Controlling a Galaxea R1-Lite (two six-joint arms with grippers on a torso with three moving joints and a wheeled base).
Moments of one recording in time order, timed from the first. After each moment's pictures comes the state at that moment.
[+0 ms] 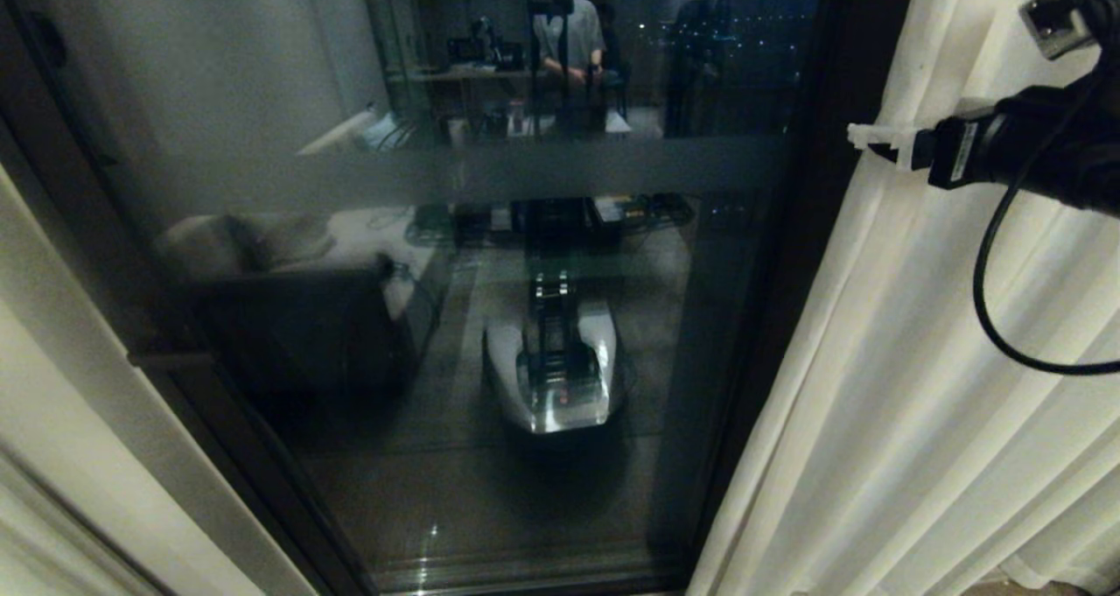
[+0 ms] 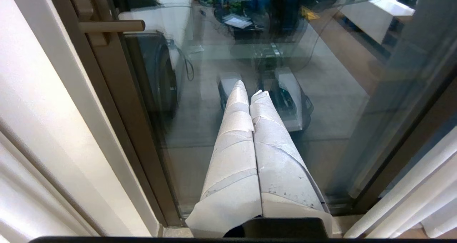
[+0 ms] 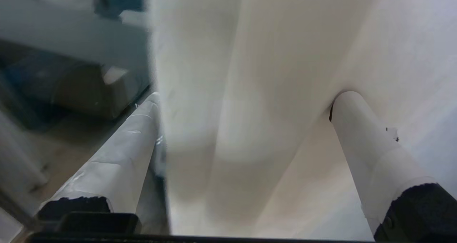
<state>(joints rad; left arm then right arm) -0.01 0.00 0.00 0.00 0.01 -0.02 0.09 1.57 -1.22 -0.39 0.19 -0.15</state>
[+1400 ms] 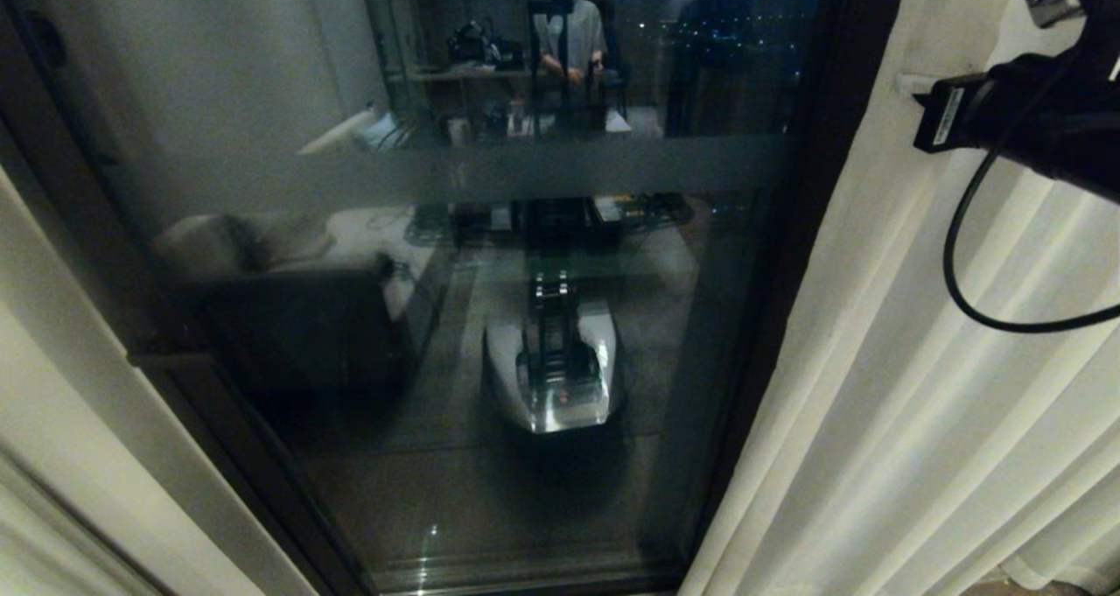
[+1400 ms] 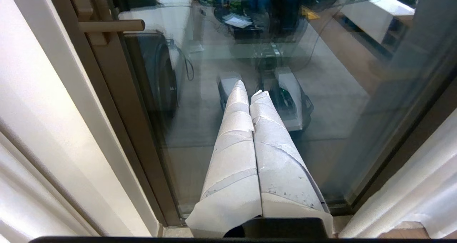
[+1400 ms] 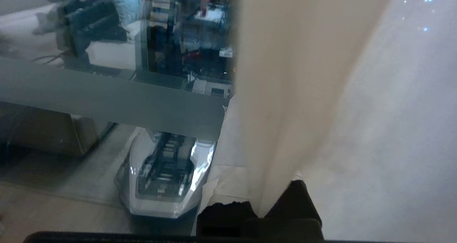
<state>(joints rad) -0.01 0.00 0.00 0.00 0.01 -0.02 0.11 1.62 -1.27 -0.52 0.07 -0.15</state>
